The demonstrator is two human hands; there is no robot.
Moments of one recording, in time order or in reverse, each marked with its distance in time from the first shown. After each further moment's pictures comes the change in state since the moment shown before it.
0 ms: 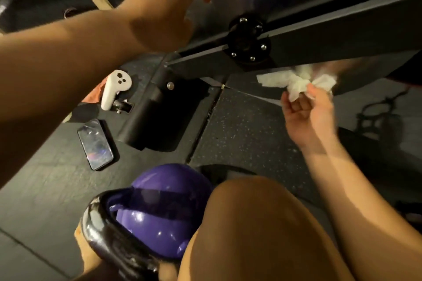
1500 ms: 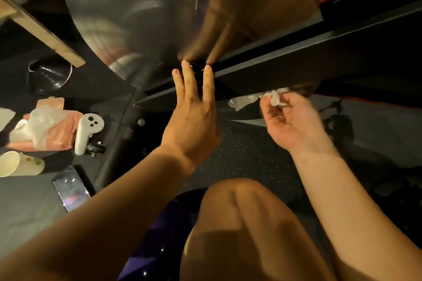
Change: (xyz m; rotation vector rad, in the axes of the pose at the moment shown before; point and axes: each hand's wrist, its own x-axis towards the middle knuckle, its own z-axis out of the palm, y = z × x) left_hand -0.022 0.148 0.025 -0.315 -0.171 -0.232; right_hand -0.043 -0.062 0.034 0.142 0.082 0.131
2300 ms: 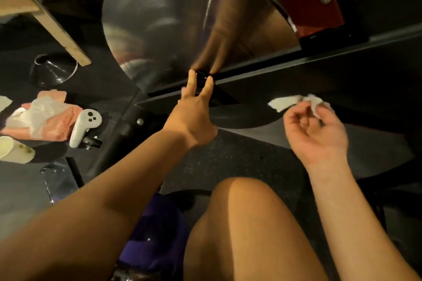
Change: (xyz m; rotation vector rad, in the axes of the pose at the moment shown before) left_hand -0.001 -0.002 -0.020 -0.277 -0.128 -0.114; right_hand -0.071 -0.037 -0.013 0.307 -0.181 -0.179
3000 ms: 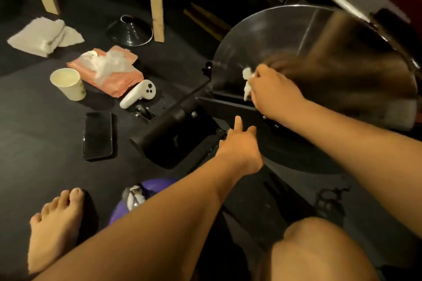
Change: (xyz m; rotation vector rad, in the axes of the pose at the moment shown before) left_hand -0.025 -0.059 0.027 -0.430 -0.056 -0.215; right_hand 0.033 0.212 0.105 2.312 1.110 1.107
